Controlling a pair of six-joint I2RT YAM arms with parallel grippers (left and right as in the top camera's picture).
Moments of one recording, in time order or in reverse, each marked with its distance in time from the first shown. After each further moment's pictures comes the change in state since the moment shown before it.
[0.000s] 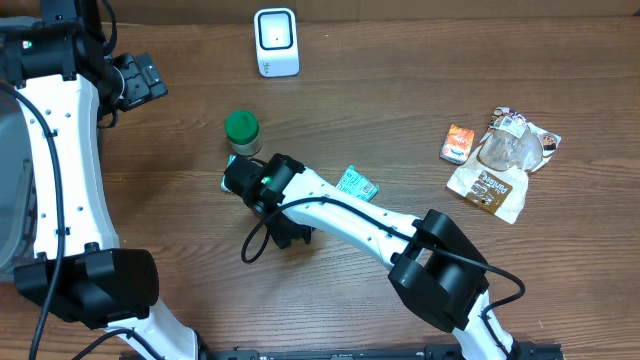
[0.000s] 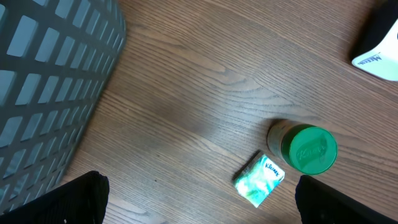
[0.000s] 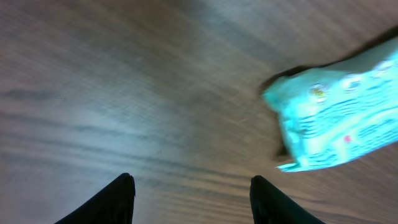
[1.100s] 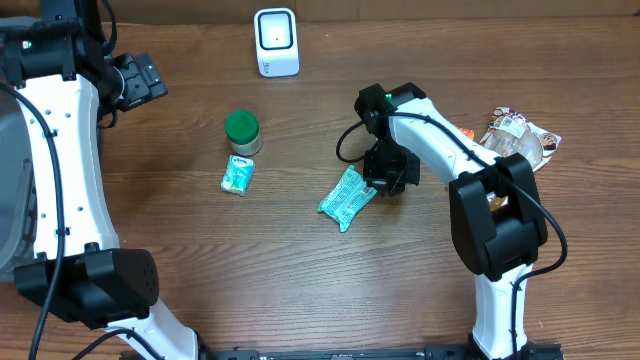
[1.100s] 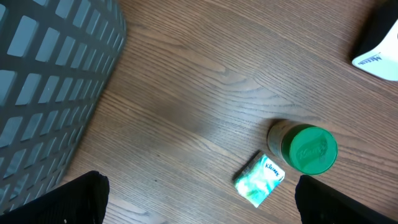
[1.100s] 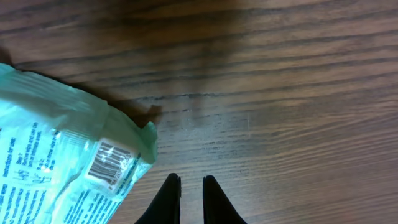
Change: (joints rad) left arm 0.000 0.000 0.000 0.000 0.000 0.000; right arm -0.544 0.000 -0.143 -0.011 -0.143 0.097
